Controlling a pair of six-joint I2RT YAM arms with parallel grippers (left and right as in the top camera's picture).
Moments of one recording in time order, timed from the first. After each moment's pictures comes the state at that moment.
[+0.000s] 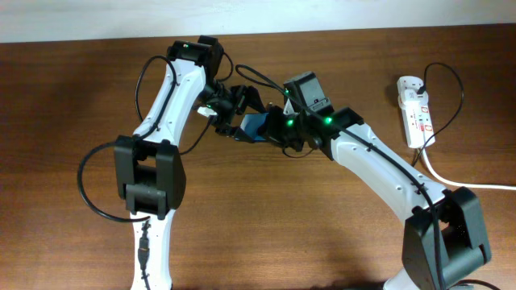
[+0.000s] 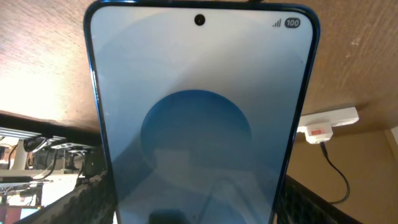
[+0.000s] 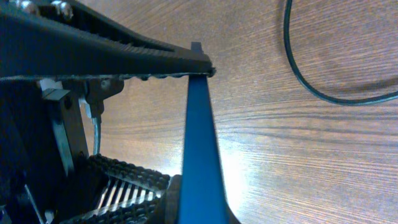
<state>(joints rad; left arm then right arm) -0.26 2.35 2.17 -1.47 0.78 -1.30 0.46 1.75 1.31 -0.49 -0.40 0.89</state>
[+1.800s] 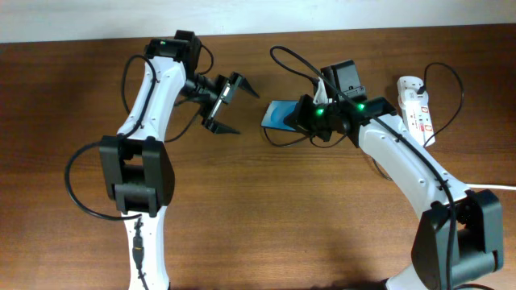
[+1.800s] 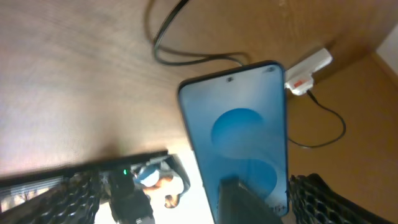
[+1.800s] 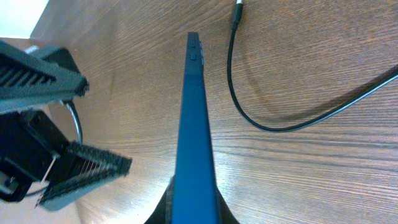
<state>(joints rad) -0.17 2.35 2.18 -1.41 0.88 -0.93 0.29 1.73 1.32 -0.57 -0.46 0.76</state>
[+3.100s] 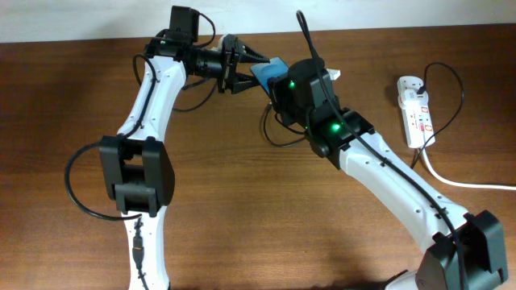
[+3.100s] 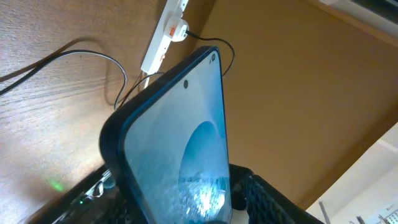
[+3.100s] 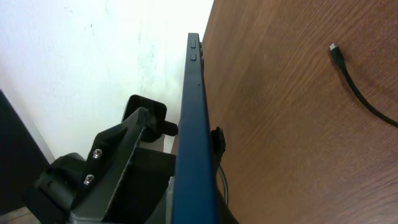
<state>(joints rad) -0.17 2.35 2.18 -0.87 1.26 -0.97 0.50 1.64 1.32 -0.21 0.02 1.59</state>
